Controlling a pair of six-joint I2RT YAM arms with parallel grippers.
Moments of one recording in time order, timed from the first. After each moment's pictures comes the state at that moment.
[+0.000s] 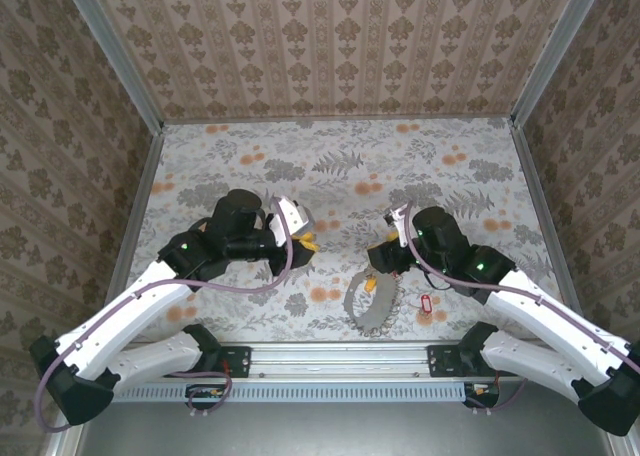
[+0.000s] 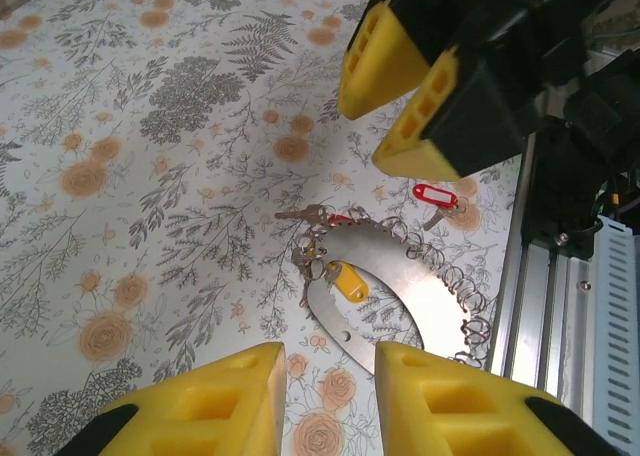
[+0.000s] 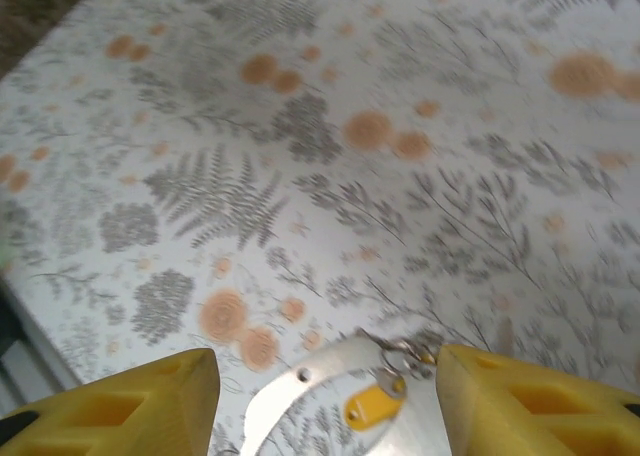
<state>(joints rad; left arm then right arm) -0.82 0.96 0.97 -0.59 0.43 0.15 0.66 0.89 0.75 -0.54 -0.08 0.26</state>
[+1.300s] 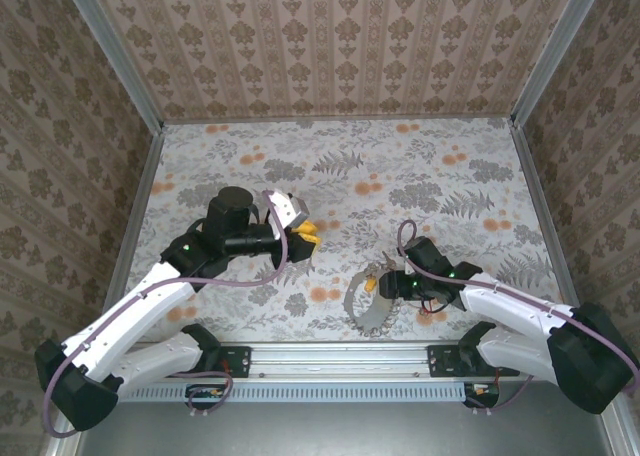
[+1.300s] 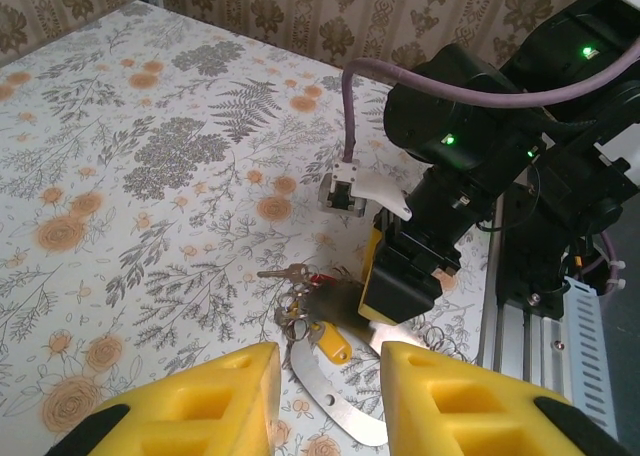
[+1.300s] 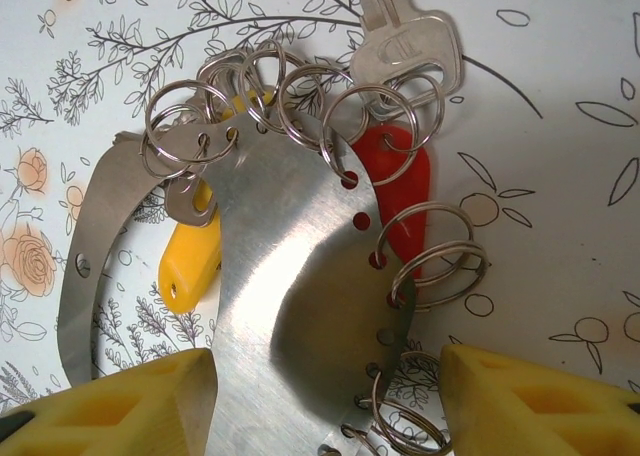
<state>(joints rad) -0.73 0.95 0.88 -0.39 0.58 0.09 0.59 1.08 0.40 -0.38 -0.15 0.62</state>
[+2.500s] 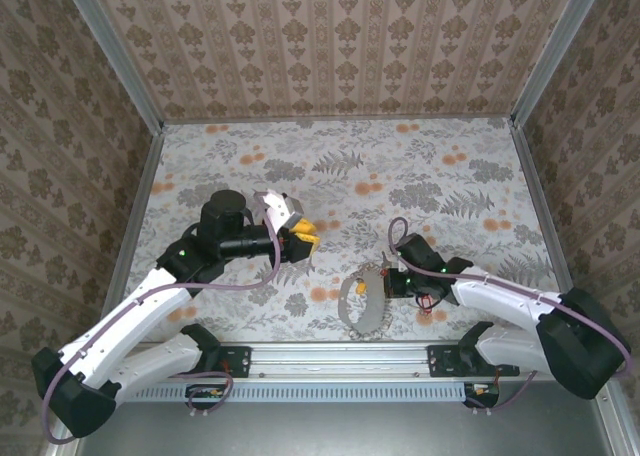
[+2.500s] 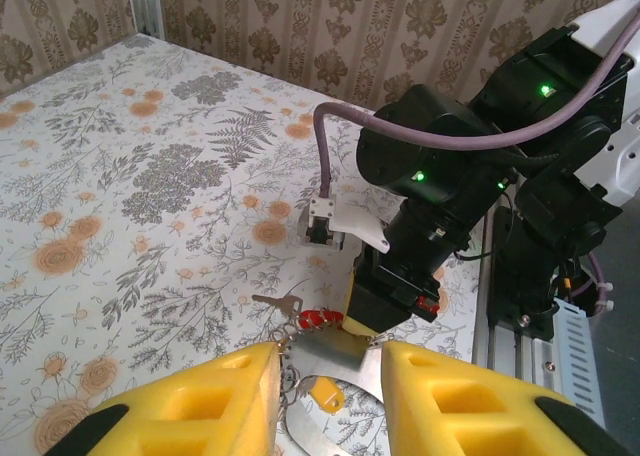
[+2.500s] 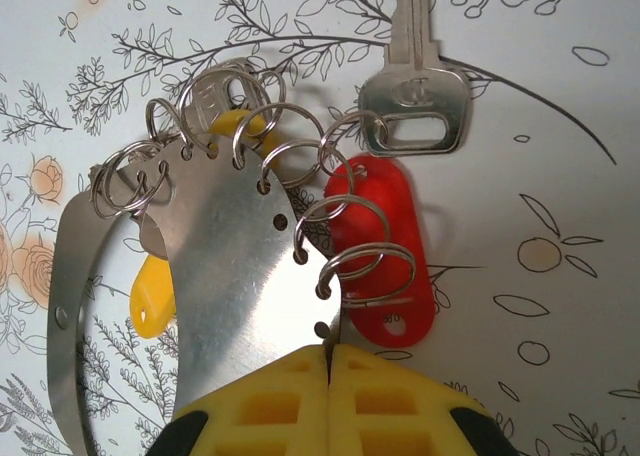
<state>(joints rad) -0.72 0.91 0.84 -0.32 0.61 0.05 0.63 1.17 0.45 -0.35 -0.14 0.60</state>
